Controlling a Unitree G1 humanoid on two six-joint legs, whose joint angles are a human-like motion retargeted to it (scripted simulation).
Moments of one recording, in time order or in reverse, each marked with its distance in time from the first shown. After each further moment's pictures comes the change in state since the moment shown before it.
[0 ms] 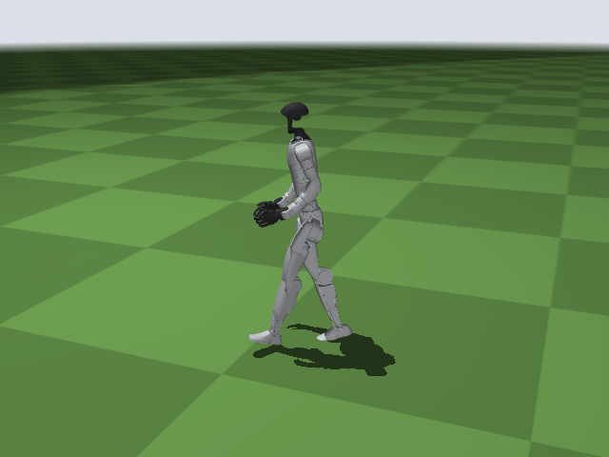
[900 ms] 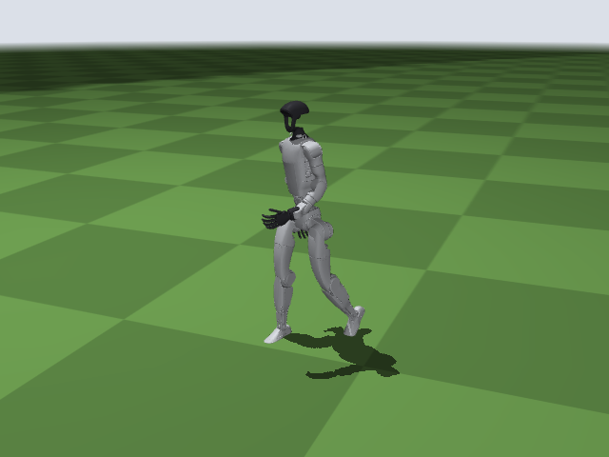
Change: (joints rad) left arm 0.008 0.013 -0.030 0.063 -0.091 -0.065 0.020; right arm 0.187 -0.081 -0.239 0.817 -0.166 0.223 0.199; waist -0.117 0.084 -0.072; left_leg 0.530 0.018 -0.379 0.464 0.339 -0.263; right_leg -0.394 -0.136 0.214 0.080 0.141 0.283
